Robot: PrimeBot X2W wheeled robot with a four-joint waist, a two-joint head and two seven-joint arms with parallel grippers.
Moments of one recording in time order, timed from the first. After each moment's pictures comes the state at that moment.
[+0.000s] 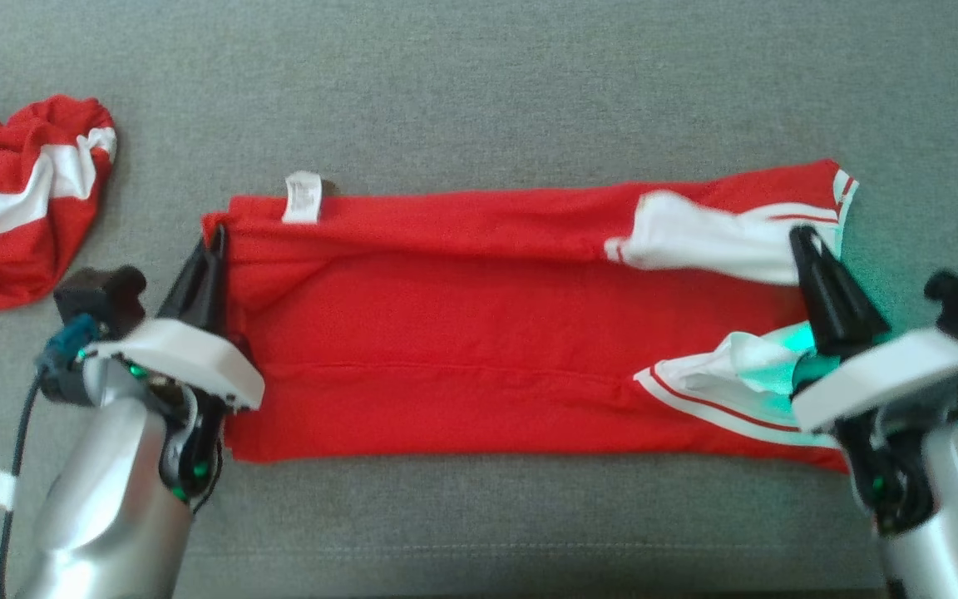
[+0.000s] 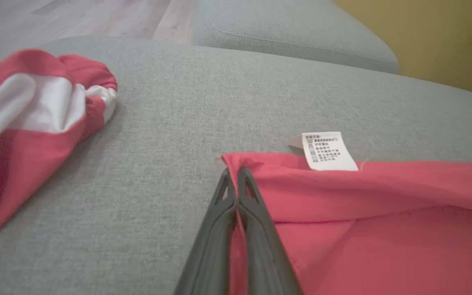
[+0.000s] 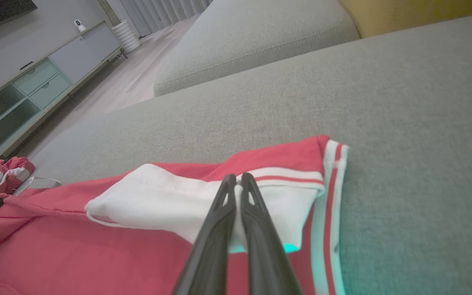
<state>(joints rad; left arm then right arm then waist) -0.42 0.22 -0.29 0.53 -0.45 -0.03 -0.22 -0.20 -0.22 0.12 0.10 0.50 0.13 0.11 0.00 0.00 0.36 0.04</state>
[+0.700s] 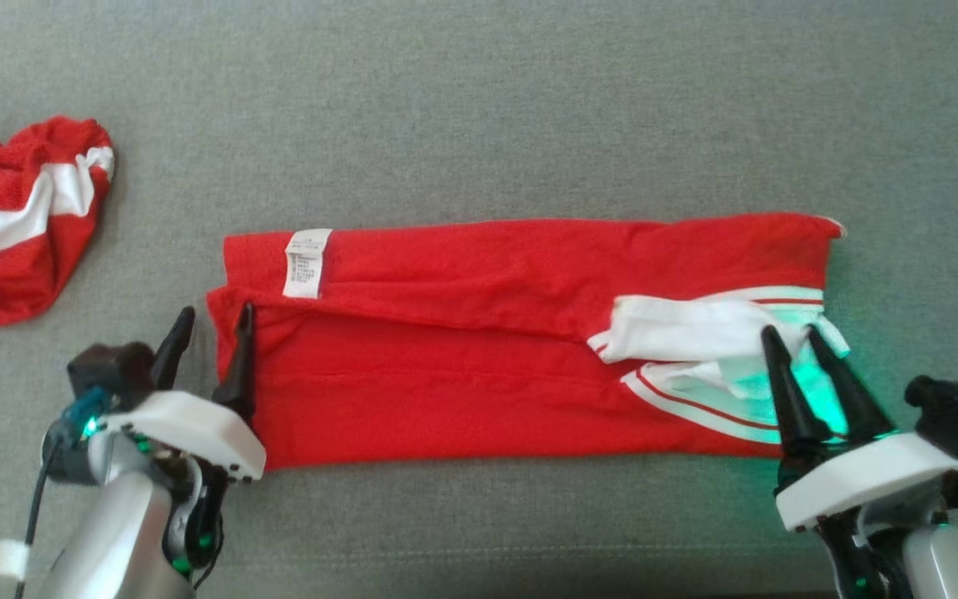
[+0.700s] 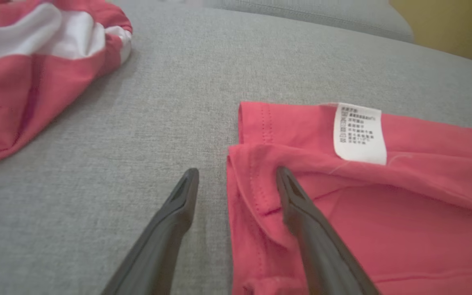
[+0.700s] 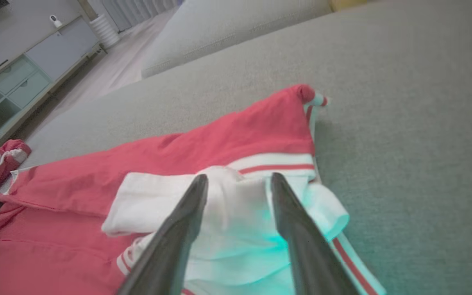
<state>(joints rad) -0.25 0.25 -0.31 0.43 -0.47 0.05 -0.18 0.04 -0.11 0.06 -0.01 0.41 0.13 0.11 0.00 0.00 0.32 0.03</state>
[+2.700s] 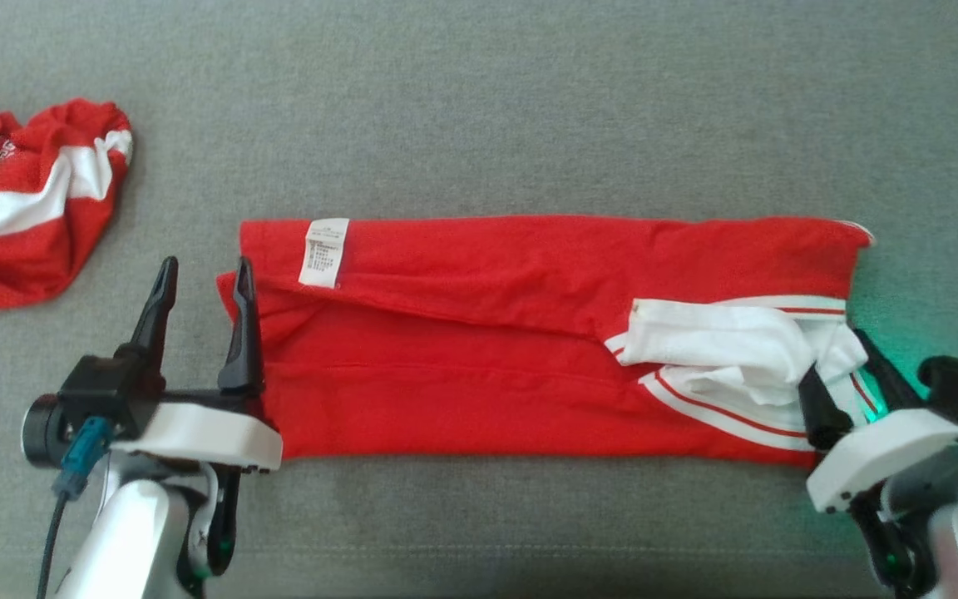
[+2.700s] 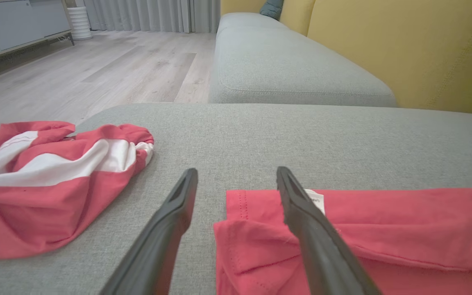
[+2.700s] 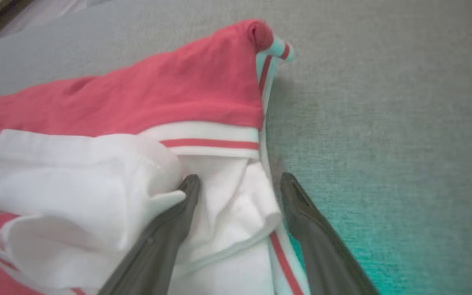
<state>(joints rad) -0.14 0.24 -0.29 0.07 -0.32 0.19 -0.25 -0.03 -0.14 -0.02 0.12 0.28 0.13 0.19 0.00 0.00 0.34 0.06</state>
